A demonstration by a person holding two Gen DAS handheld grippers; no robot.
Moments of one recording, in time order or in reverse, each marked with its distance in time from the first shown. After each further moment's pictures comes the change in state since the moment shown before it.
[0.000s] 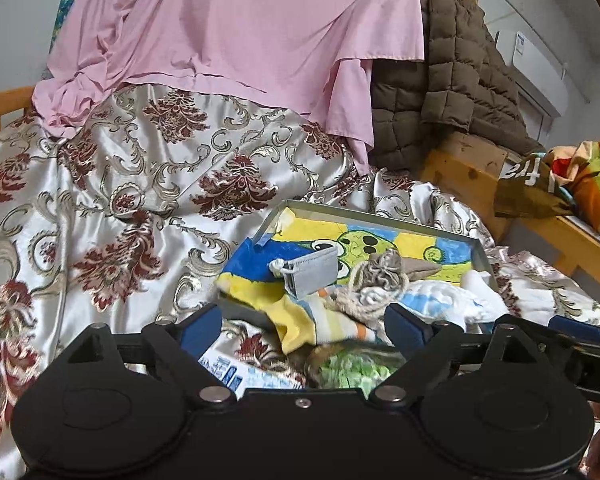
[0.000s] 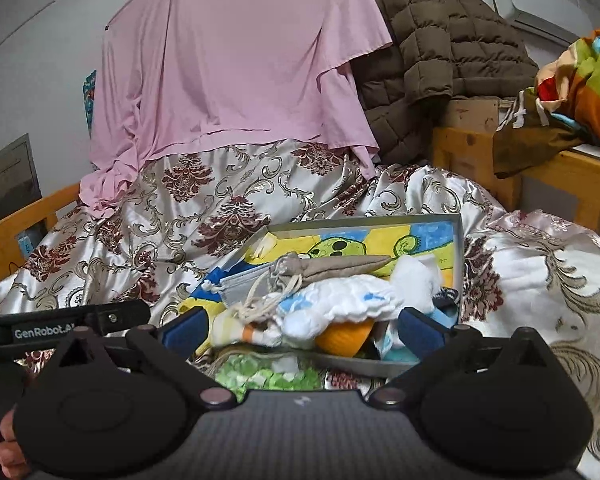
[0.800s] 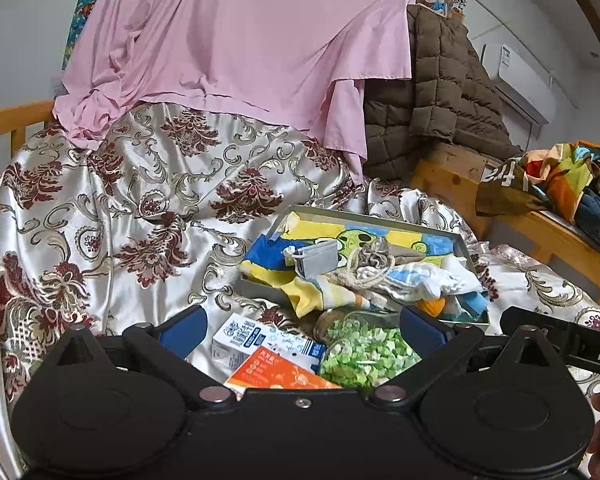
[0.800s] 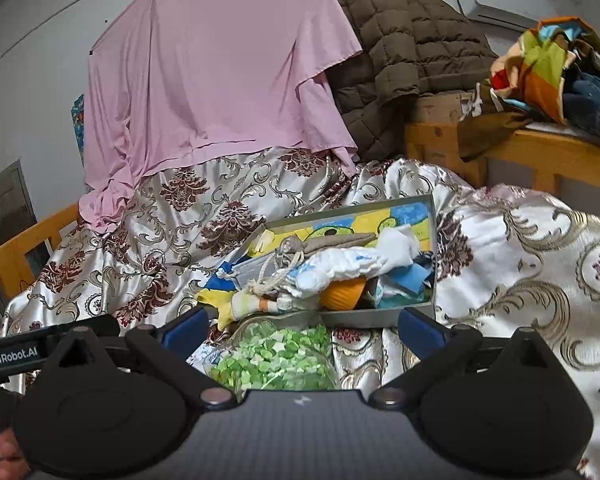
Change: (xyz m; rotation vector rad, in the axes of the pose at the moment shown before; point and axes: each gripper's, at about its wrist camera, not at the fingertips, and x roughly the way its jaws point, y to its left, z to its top) left arm -0.079 0.012 -0.033 0.022 -0.051 -0.005; right arm -0.065 0.013 -0.033 0.100 -0.027 -0.036
